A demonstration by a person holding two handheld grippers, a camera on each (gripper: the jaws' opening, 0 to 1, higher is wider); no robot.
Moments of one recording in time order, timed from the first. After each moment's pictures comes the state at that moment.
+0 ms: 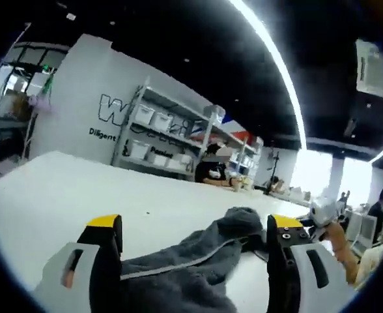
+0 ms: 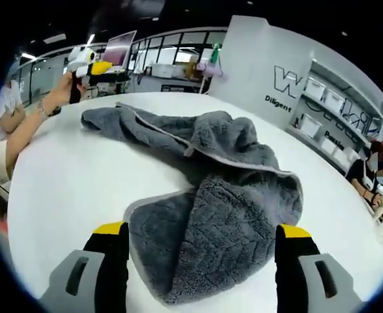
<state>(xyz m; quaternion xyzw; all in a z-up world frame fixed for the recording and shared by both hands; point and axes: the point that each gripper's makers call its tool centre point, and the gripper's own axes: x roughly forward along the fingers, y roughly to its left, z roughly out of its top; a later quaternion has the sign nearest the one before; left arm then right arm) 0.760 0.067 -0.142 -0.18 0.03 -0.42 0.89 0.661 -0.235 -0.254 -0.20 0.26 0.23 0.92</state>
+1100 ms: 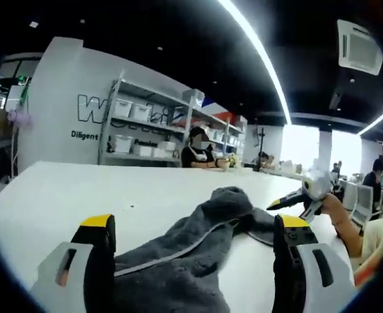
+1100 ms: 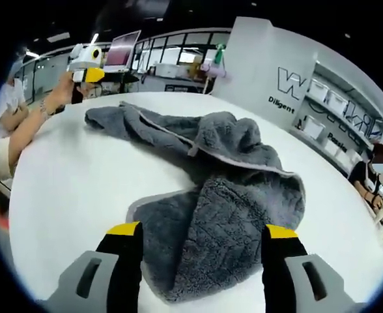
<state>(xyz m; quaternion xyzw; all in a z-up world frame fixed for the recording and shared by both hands) 0.741 0.036 -0.160 -0.06 0.06 -0.45 0.89 0.649 -0.227 -0.263 -0.20 0.27 0.24 0.91</state>
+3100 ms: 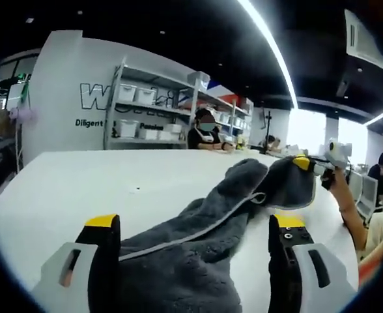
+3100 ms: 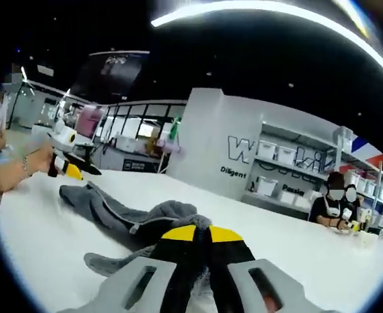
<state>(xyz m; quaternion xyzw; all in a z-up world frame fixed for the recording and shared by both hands) 0.742 0.035 -0.189 -0.02 0.11 -0.43 0.90 0.660 -0.265 -0.126 -0.14 -0.03 0.13 0.98</state>
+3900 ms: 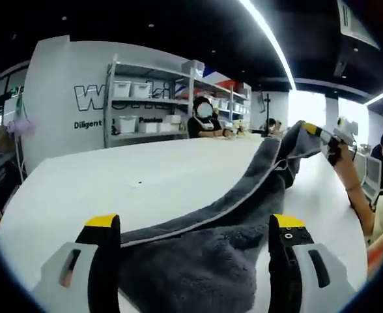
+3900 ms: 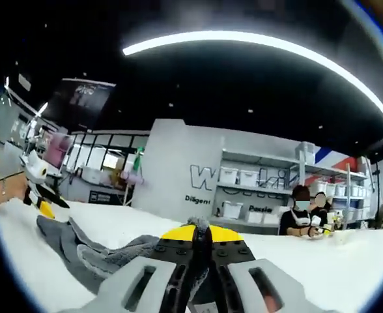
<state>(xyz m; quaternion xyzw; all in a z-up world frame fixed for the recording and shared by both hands) 0.746 0.037 -0.198 0.03 0.12 -0.43 0.90 0.636 -0.333 -0.090 -0.07 -0.11 0.01 0.99</state>
